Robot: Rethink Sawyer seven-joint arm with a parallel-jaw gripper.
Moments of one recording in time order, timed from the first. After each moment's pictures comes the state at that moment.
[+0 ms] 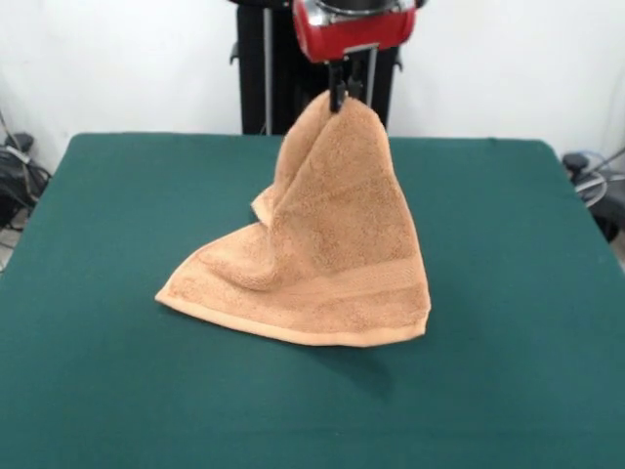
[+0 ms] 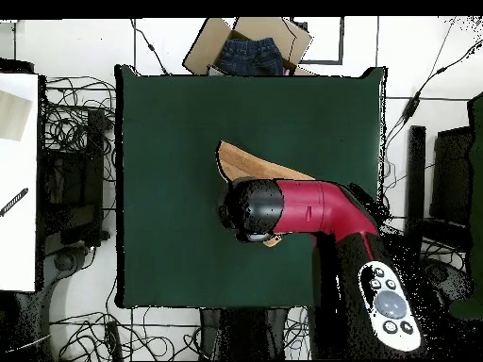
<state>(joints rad) -0.48 -0.89 0.34 1.83 -0.26 0.84 1.38</state>
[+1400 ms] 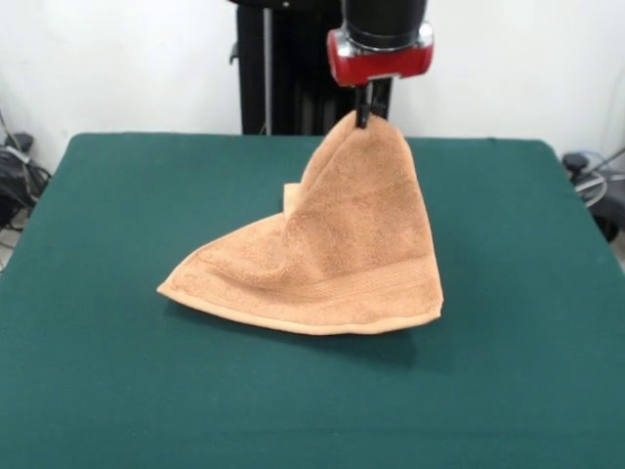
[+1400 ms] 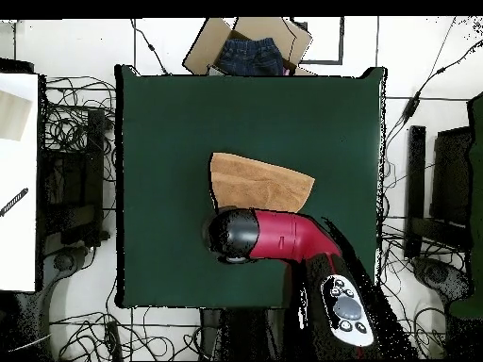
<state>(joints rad) -0.34 -0.82 0.16 1.94 -0.15 0.66 1.43</state>
